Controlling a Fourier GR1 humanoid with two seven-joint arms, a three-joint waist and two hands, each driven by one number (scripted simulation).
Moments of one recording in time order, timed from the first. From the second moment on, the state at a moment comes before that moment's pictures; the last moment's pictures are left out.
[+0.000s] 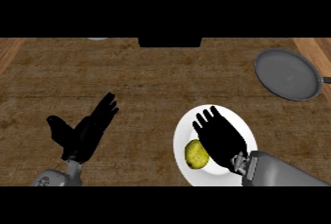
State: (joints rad) left arm -0.10 0.29 -0.30 -1.52 0.42 0.12 0.14; right arm -0.60 -0.54 0.94 -1.66 0.91 0.69 0.45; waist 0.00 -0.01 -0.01
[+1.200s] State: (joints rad) left arm -0.08 0.22 -0.25 -1.56 0.35 0.08 0.19; right arm -0.41 -0.37 1.01 -1.67 1.22 0.92 0.74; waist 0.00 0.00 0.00
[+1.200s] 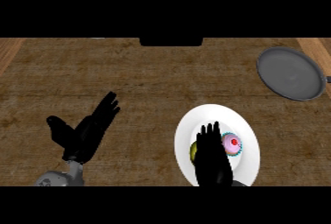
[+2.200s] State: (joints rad) left arm -0.06 0.17 -0.20 -1.54 0.29 0.01 0.18; right arm -0.47 -0.46 0.96 -1.49 1.43 0.67 0.40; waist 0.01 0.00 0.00
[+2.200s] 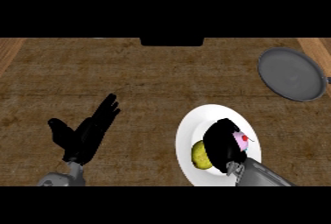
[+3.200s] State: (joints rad) left arm -0.02 0.17 -0.16 -1.56 0.29 0.03 0.18; right arm 0.04 -0.71 0.32 -1.83 0.73 -0.10 -0.11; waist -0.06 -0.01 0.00
